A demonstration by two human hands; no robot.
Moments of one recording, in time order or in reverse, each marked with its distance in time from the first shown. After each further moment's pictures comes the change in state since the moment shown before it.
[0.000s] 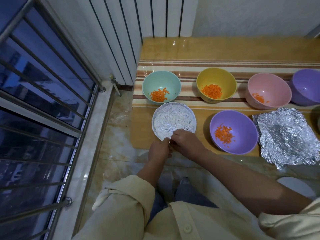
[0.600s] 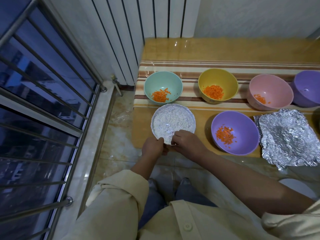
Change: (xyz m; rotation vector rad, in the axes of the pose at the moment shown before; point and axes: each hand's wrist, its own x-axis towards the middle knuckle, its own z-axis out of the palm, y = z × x) left_hand 0.009 0.009 -0.027 0.179 -0.045 0.062; right_hand -0.003 0.000 0.001 -0.008 0.006 -0.016
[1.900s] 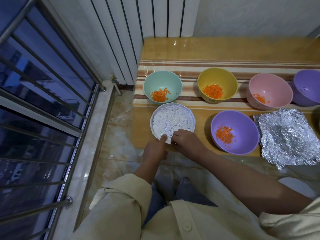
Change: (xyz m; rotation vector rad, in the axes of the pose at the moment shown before) left_hand -0.011 0.000 0.009 -0.022 0.069 -0.045; right_hand 0.004 0.000 -0.001 -0.058 0.007 -0.037
